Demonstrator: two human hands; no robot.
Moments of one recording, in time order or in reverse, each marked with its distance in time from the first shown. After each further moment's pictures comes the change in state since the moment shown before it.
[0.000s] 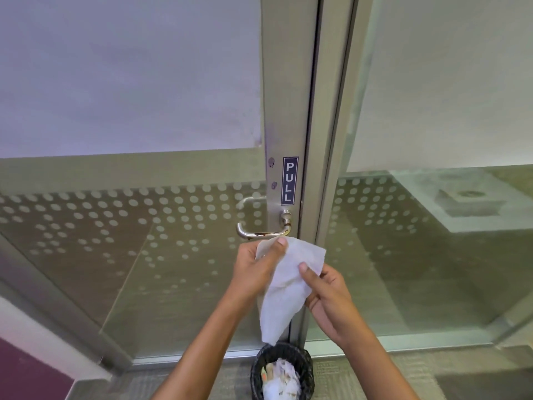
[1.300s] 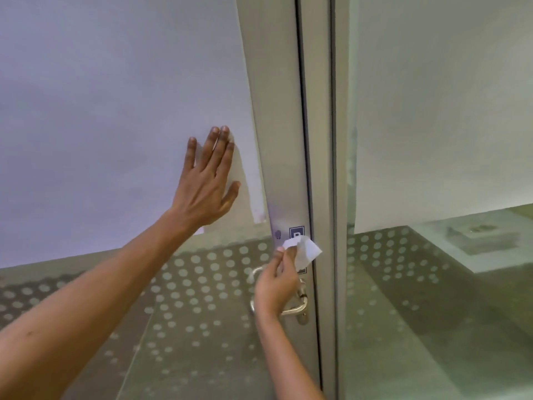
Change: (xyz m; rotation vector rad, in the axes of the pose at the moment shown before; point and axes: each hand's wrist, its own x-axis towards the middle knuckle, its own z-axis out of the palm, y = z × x) left_hand 0.211 0.196 -0.090 1.809 0.320 1.247; right_hand 0.182 0.011 0.124 -0.320 0.874 -0.604
